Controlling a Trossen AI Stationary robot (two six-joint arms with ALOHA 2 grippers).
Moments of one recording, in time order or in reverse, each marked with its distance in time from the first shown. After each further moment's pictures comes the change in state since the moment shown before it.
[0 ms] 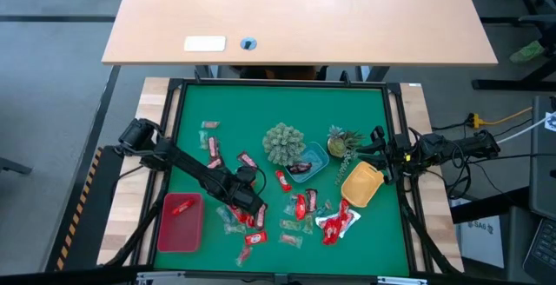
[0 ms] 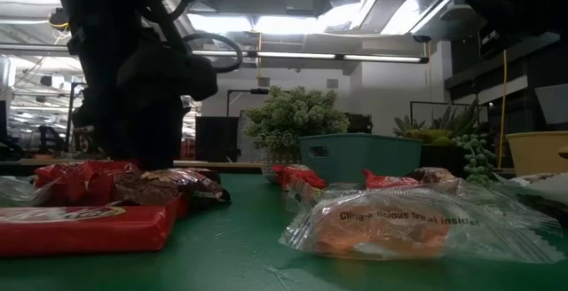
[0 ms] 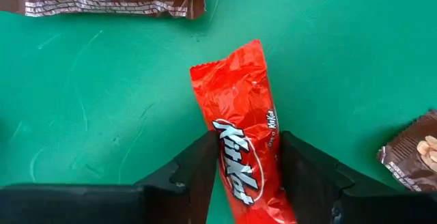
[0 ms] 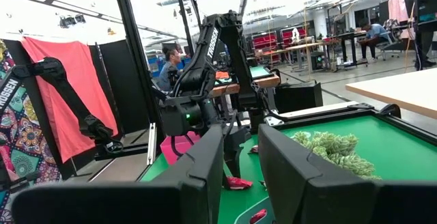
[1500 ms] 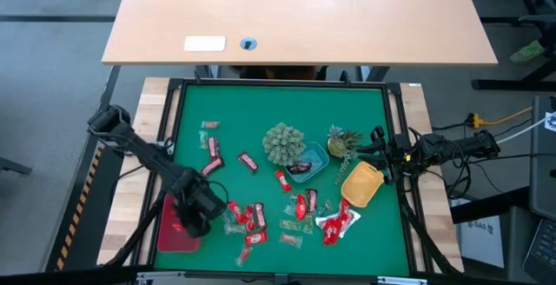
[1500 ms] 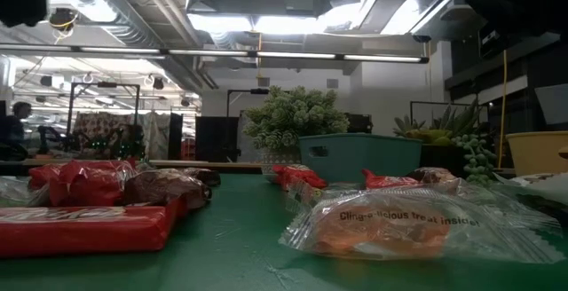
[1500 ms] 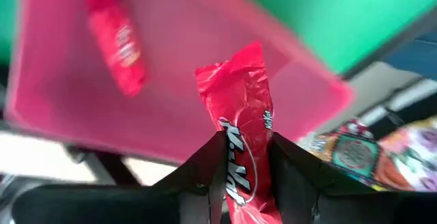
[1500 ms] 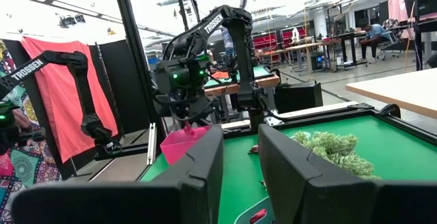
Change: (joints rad) left arm -0.205 -0.351 -0.002 -0.478 0.842 -0.008; right arm 0.000 0.000 0.000 0.000 0.000 0.000
